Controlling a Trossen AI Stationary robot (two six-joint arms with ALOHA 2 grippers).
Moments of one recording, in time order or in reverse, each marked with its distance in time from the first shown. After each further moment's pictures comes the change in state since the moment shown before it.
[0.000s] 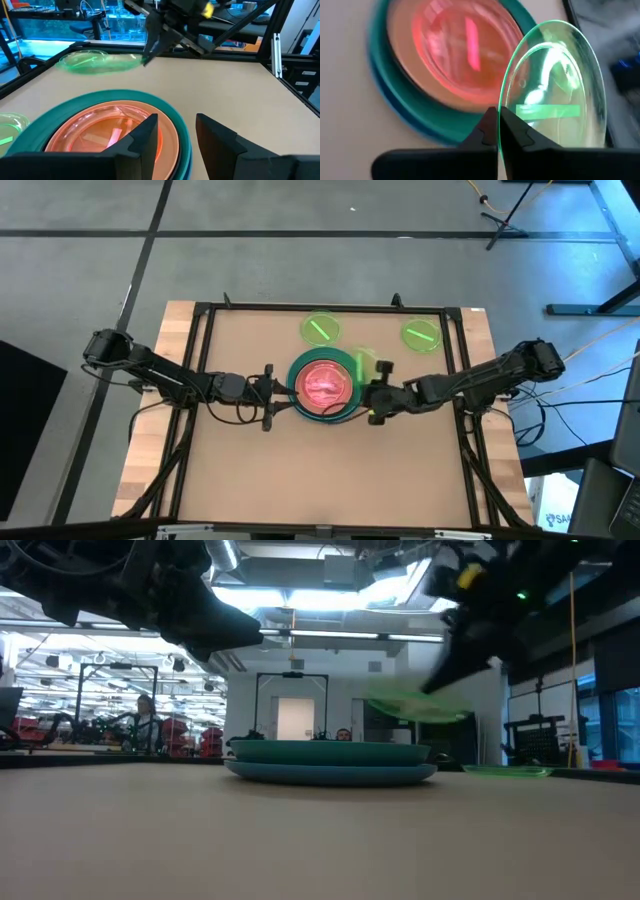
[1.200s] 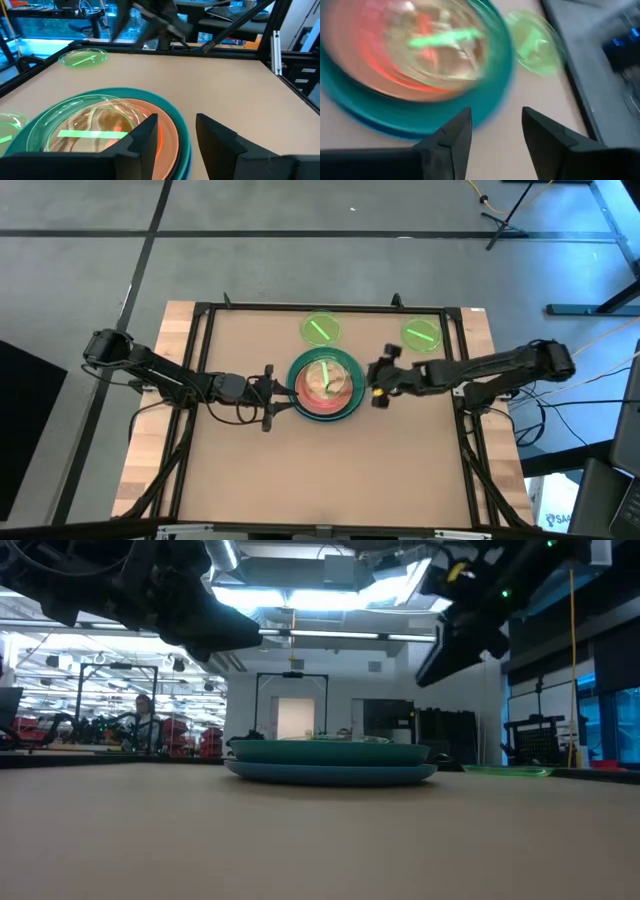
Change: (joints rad) left arm -0.002 0.000 0.000 -0.009 0.000 0.003; right arm -0.144 -0.104 -0.014 -0.022 -0.071 -0.042
